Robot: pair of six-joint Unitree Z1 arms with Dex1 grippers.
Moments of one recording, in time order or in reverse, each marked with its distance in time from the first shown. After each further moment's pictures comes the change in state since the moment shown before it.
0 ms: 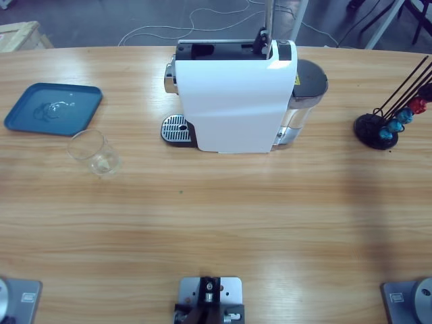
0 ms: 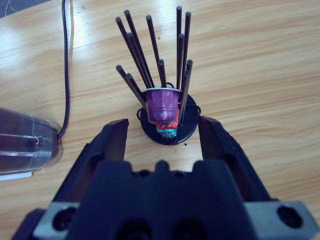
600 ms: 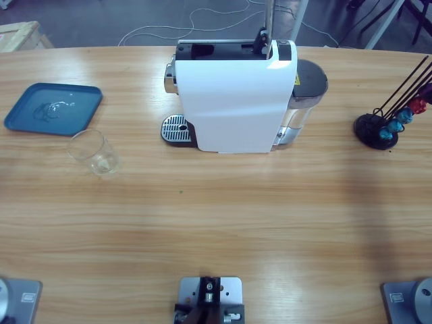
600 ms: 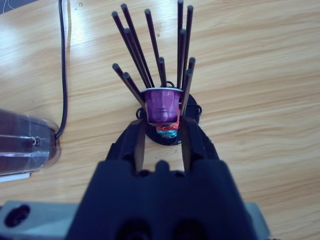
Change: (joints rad) arm 0 0.000 0.000 0.000 0.000 0.000 0.005; arm 1 0.000 0.015 0.005 -0.011 0.000 0.004
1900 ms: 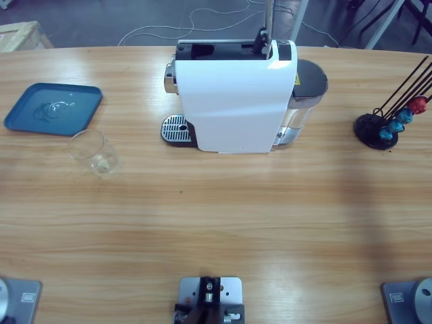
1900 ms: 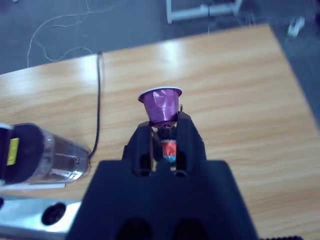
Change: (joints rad) arm 0 0.000 -0.003 0.008 -0.019 0.000 0.002; arm 1 0.023 -0.131 -0.342 0.273 -0.014 -0.101
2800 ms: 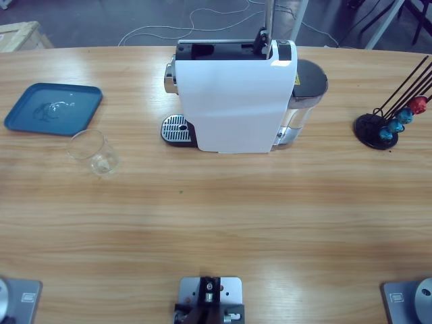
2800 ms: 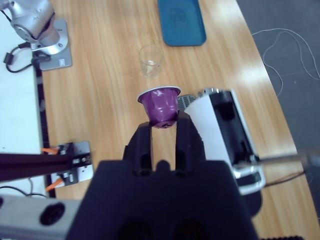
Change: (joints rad) arm 0 -0.013 -0.026 0.003 -0.004 -0.030 0.041; arm 1 0.840 0.567 -0.959 0.584 0.332 -0.519
